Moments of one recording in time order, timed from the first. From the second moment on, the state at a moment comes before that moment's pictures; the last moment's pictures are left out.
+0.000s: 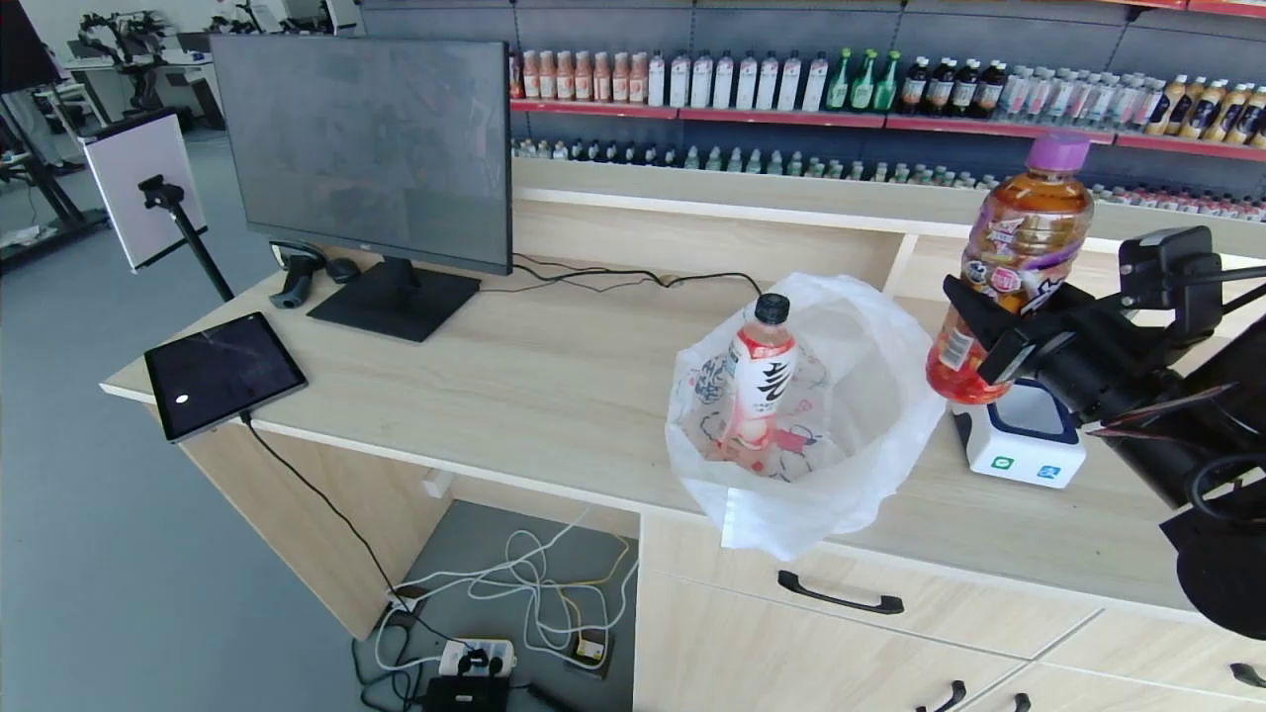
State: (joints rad) left arm 0.00 0.00 0.00 0.00 0.00 0.00; right arm 0.10 1.78 -0.58 -1.57 0.19 -0.14
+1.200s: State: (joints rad) left arm 0.00 0.00 0.00 0.00 0.00 0.00; right arm 0.23 2.04 -0.75 -1.57 0.19 -0.05
